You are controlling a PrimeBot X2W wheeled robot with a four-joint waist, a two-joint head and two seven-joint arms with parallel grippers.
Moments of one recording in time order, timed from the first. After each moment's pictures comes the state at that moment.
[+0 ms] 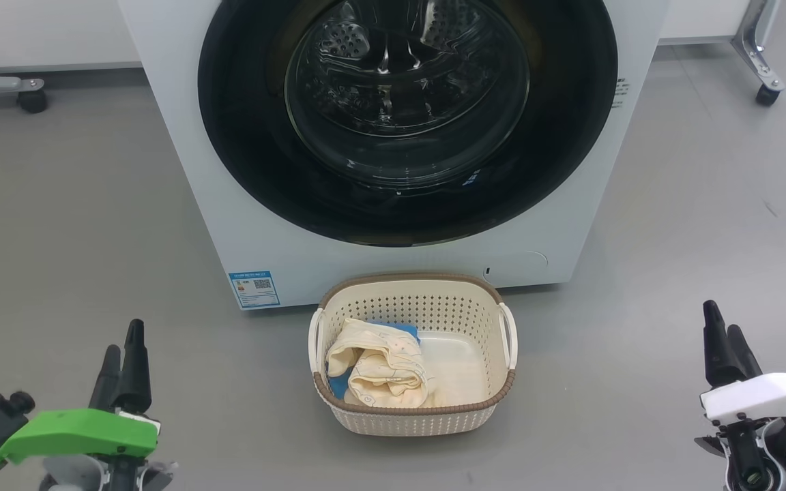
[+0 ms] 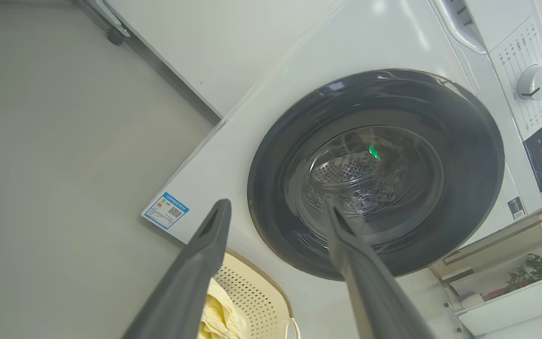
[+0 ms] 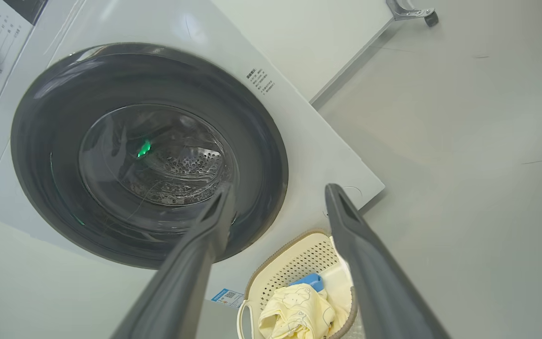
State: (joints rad) left arm -0.08 0.16 -0.16 0.27 -1.24 -0.08 -0.15; right arm -0.01 -0.17 0.03 0.24 1.08 0.09 -0.08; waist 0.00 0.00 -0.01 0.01
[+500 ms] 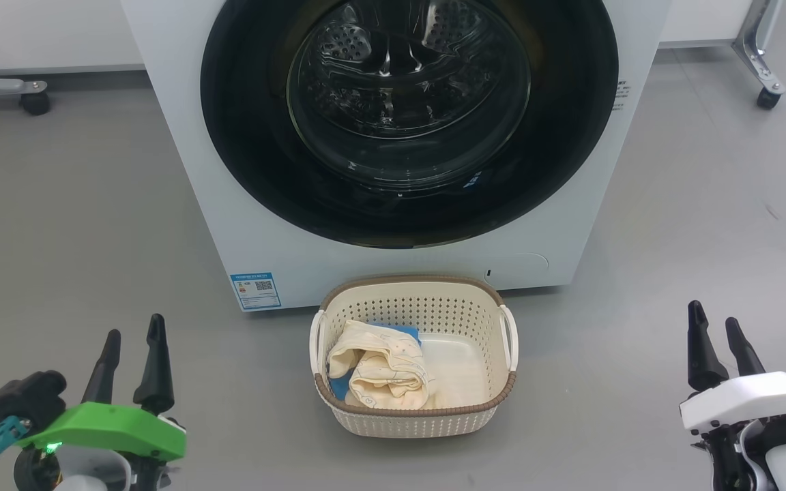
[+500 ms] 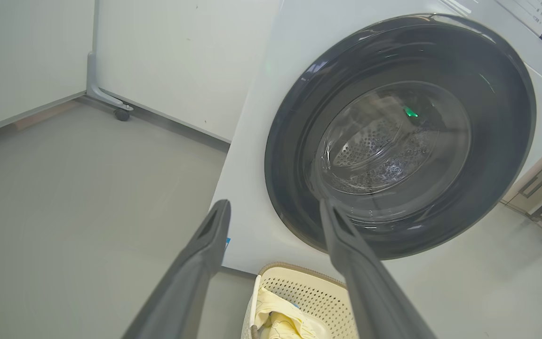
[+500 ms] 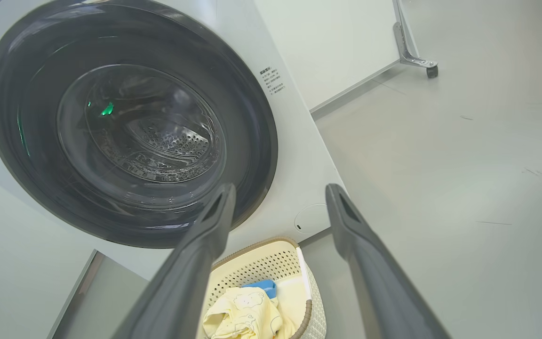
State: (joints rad) left arm -0.09 0.18 -0.21 0.24 -0.89 -0.02 -0.18; right arm -0.01 -0.20 0.10 0.24 0.86 0.05 -0.13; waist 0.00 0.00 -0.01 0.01
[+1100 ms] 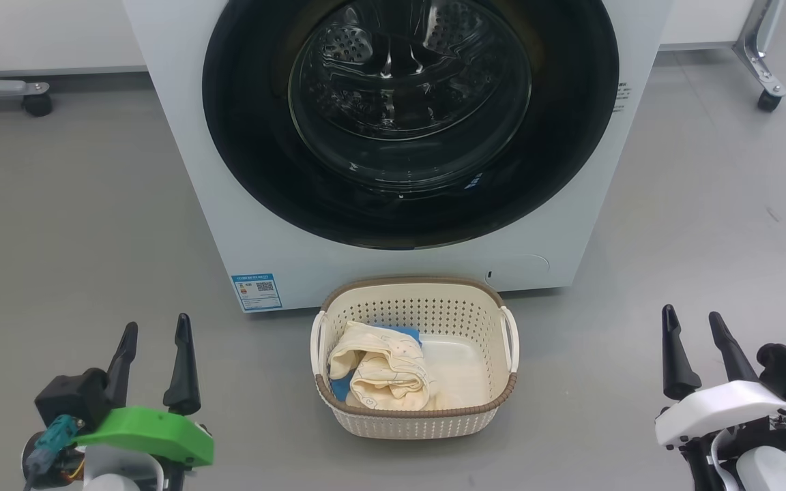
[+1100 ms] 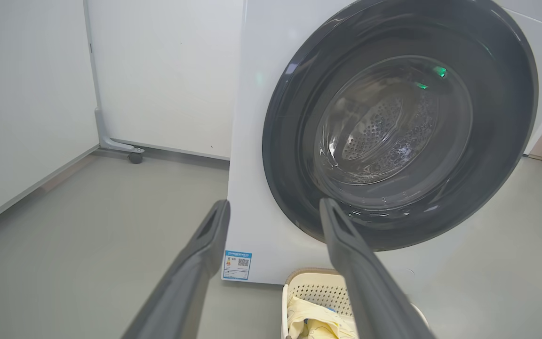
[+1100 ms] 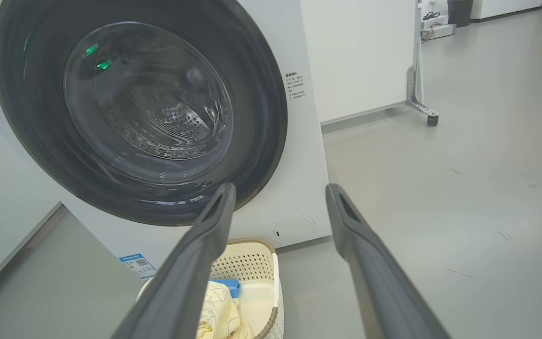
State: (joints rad) left arm -0.09 0.14 -0.23 0.24 -0.62 0.03 -0.22; right arm -0.01 -0.21 0.18 0.24 0.64 0.01 -0.20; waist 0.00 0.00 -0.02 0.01
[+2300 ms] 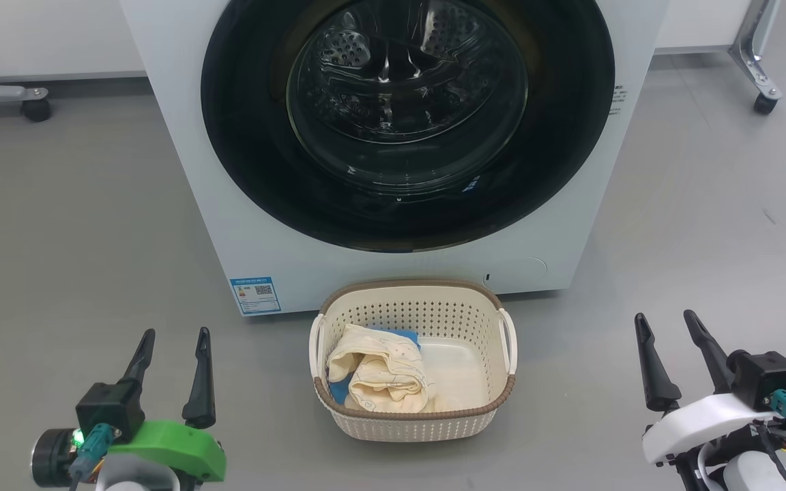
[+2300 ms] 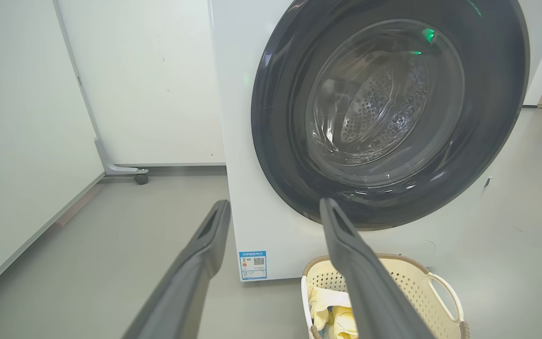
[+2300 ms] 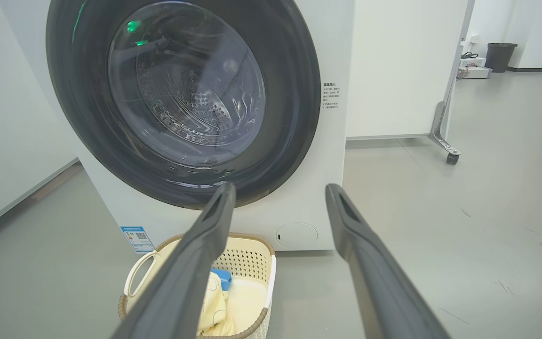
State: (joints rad) left arm -0.09 0.11 -0.22 0.31 -0.40 0.06 -0.25; right arm -0.01 -0.23 0.23 0.27 0.46 -0.01 -0.24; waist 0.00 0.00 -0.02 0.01
